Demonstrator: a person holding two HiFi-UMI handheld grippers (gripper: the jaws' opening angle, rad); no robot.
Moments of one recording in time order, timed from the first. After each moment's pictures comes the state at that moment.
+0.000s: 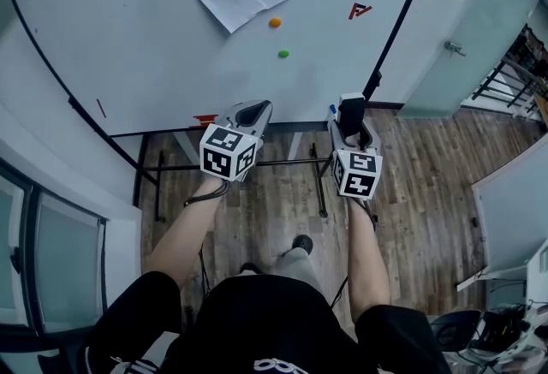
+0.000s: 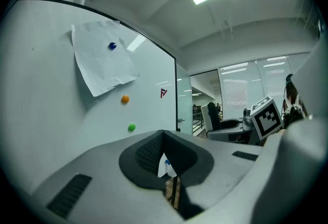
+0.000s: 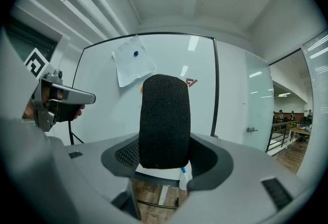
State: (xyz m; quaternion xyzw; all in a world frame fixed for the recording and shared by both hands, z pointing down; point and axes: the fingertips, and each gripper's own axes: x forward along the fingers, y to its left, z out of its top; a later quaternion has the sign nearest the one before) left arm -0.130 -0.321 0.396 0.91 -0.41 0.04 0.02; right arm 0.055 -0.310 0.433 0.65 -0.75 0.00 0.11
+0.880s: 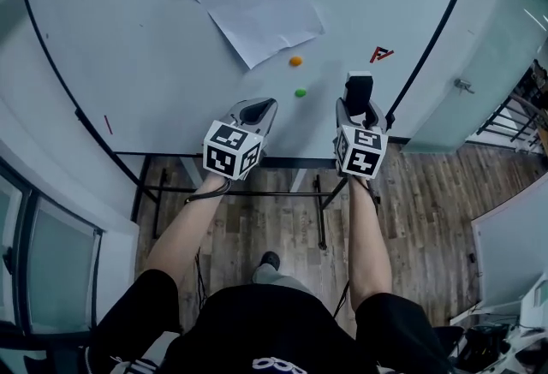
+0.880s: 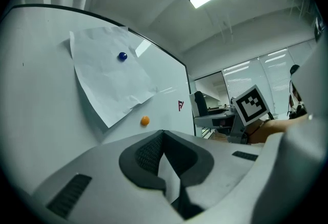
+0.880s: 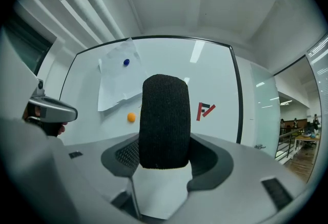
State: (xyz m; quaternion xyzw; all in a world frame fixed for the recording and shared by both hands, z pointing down) left arm -0.166 -0.402 0.339 0.90 -0.44 0.02 -0.04; right arm 0.015 -0.439 0.333 0.65 -0.76 -0.06 0.06
